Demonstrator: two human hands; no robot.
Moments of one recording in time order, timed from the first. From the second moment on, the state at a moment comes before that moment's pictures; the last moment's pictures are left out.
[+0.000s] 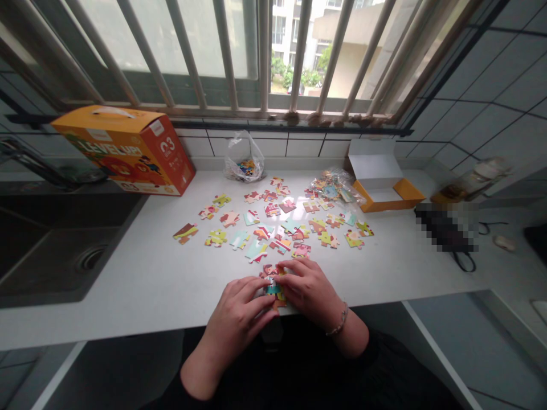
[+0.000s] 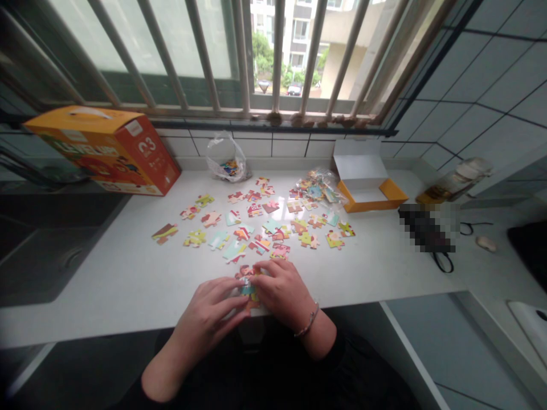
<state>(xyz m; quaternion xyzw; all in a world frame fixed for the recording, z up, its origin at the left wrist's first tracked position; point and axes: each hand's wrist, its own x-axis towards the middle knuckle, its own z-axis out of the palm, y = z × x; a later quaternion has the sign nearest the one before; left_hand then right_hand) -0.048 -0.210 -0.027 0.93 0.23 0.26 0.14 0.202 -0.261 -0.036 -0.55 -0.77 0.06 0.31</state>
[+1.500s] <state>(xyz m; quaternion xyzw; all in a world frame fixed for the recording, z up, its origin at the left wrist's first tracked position) -0.046 -0.206 -0.030 0.94 0.21 0.26 0.08 0.198 -0.259 -0.033 -0.53 -0.78 0.06 0.32</state>
